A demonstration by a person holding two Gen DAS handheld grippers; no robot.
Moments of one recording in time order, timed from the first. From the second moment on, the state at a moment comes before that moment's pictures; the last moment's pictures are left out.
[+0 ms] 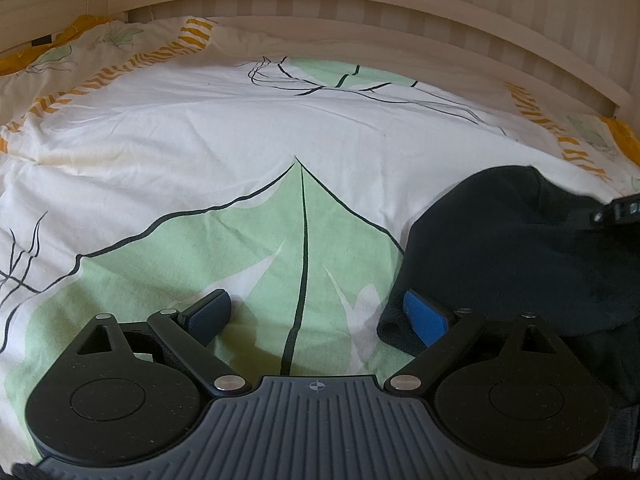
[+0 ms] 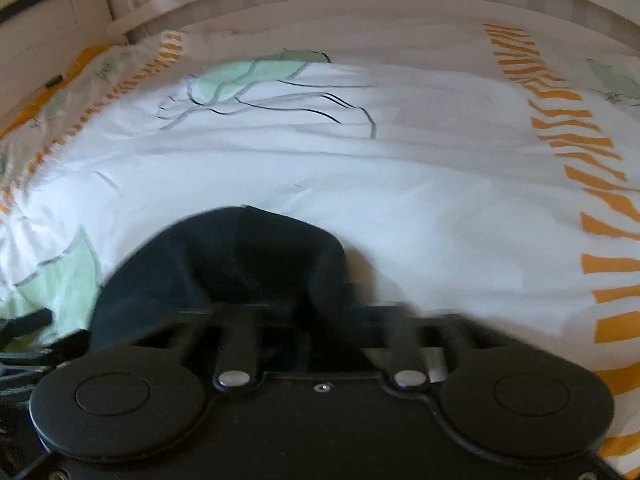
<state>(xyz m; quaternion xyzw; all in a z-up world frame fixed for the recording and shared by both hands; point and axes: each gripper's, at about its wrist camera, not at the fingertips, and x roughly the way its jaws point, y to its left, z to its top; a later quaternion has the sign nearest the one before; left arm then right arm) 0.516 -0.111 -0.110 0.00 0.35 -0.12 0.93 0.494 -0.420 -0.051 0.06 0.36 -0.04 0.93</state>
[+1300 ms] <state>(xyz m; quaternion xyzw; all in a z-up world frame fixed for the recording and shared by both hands) 0.316 -0.010 -0.041 -0.10 0.42 -0.35 0.83 0.167 -0.291 -0.026 0.04 0.31 0.09 0.95</state>
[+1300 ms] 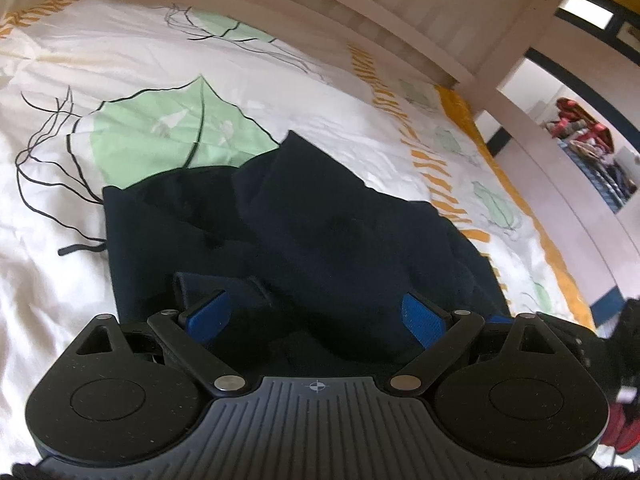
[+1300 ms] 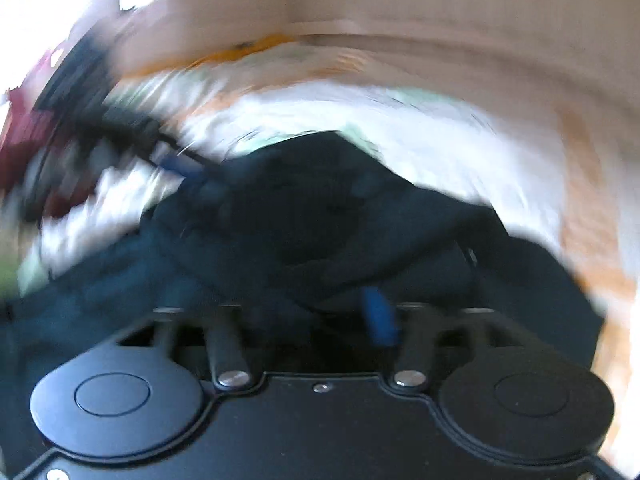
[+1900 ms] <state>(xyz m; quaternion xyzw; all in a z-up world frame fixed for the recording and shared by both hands) 0.299 -0.019 -0.037 -0.10 0.42 -0.35 0.83 0.216 -0.297 -0.036 0.20 0.33 -0.02 0.92</state>
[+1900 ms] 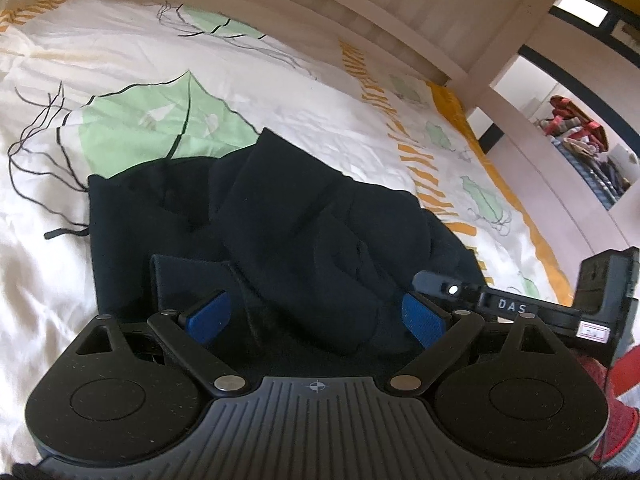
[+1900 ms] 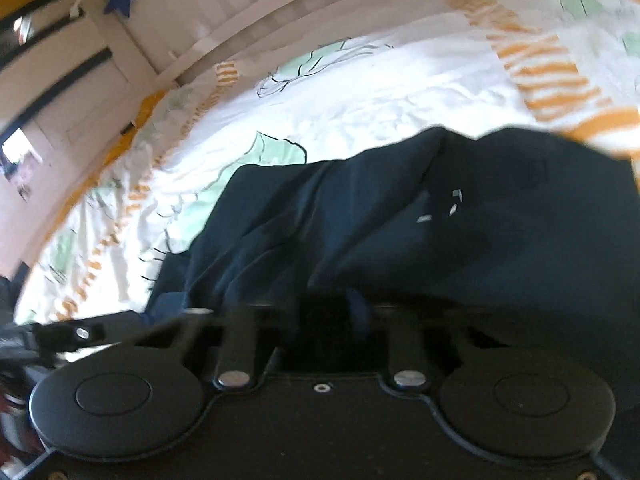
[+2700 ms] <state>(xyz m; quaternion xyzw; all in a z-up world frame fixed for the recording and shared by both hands) 0.328 -0.035 -0.058 -0.19 0.46 -0.29 0.82 0.187 -0.346 -0.060 0.23 0.32 -0.04 0.92</state>
